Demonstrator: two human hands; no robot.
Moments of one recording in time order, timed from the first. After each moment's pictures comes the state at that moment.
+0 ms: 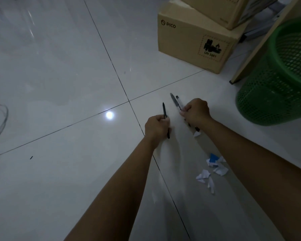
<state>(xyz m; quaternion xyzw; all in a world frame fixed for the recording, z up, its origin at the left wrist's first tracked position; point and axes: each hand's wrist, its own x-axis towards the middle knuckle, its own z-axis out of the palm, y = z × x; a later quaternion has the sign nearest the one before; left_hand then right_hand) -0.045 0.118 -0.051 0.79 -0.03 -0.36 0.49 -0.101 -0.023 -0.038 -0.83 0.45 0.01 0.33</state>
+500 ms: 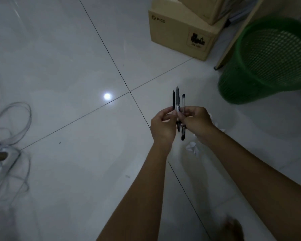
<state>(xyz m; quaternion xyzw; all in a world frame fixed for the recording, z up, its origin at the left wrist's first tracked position) -0.133 0.147 0.087 0.77 0.03 -0.34 0.54 -0.184 0.055 0.086 -0.63 0.50 -0.03 0.59</state>
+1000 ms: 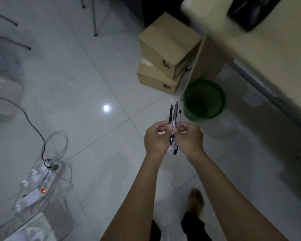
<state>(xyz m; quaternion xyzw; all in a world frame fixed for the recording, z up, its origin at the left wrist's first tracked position) -0.177 0.130 0.451 0.79 -0.03 -0.38 0.47 -0.248 0.061 0.453 -0.62 0.56 -0.11 0.54</state>
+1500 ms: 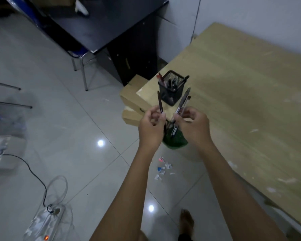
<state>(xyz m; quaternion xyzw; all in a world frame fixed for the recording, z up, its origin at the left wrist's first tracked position) -0.197 -0.011 0.695 0.75 -0.20 -0.33 0.54 -0.306 -0.083 0.701 -0.64 0.51 -0.29 0.50</state>
